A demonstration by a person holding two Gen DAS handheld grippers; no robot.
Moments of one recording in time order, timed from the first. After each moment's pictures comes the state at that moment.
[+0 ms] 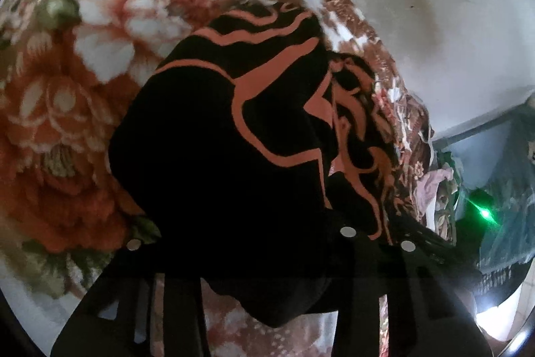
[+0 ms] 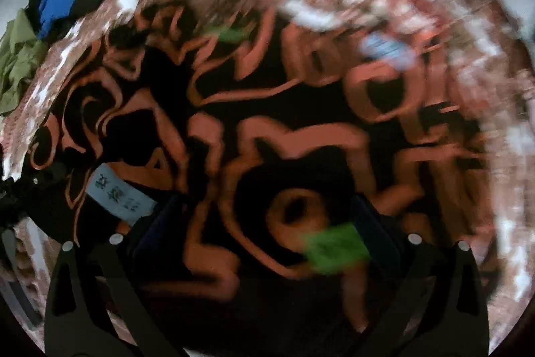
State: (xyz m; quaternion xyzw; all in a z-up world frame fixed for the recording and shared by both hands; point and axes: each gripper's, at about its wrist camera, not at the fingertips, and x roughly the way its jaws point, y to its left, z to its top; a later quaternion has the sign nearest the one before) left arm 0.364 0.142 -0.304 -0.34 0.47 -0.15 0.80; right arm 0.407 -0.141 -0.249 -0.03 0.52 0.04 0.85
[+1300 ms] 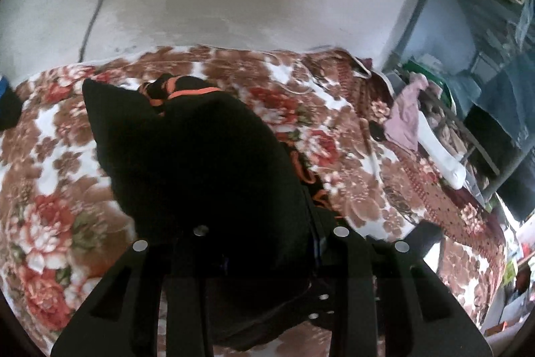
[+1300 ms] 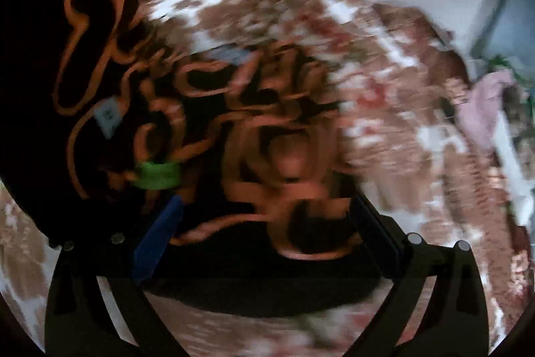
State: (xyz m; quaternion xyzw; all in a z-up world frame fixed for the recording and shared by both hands) left arm 0.372 -0.137 -0.113 -0.04 0.38 -0.26 0.89; right arm 0.333 -0.272 -0.229 -0.08 0.45 -0.03 0.89
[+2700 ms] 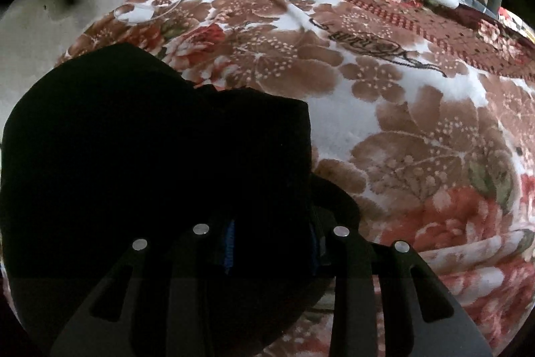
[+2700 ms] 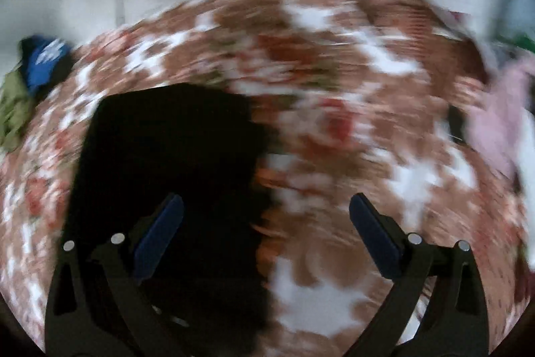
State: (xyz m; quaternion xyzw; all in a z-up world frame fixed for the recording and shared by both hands) left arm 0.304 -0.368 -0.289 0.26 0.40 -0.33 0.82; right arm 0.446 -0.401 -0.172 0.00 0.49 0.08 0.87
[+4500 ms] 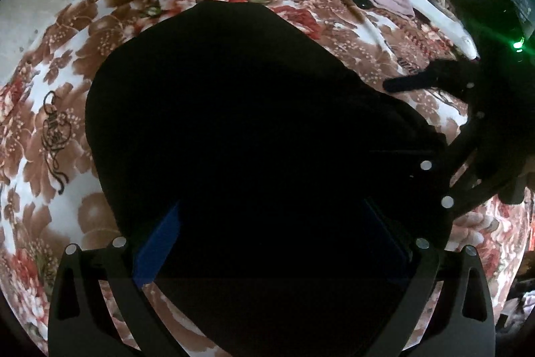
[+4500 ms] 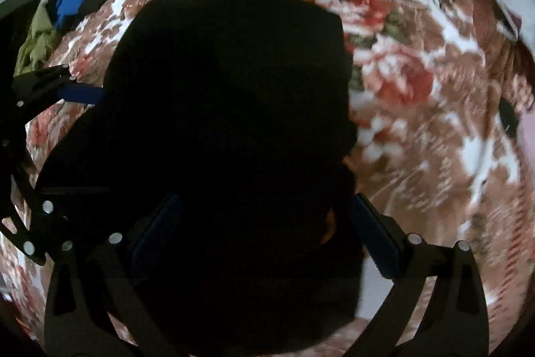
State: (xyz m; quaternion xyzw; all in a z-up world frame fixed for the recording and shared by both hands) left arm 0.418 -0.219 -0.248 0.16 0.50 -0.34 0.78; right arm 0.412 -0.359 -0.253 -0.03 0.53 0.13 0.84
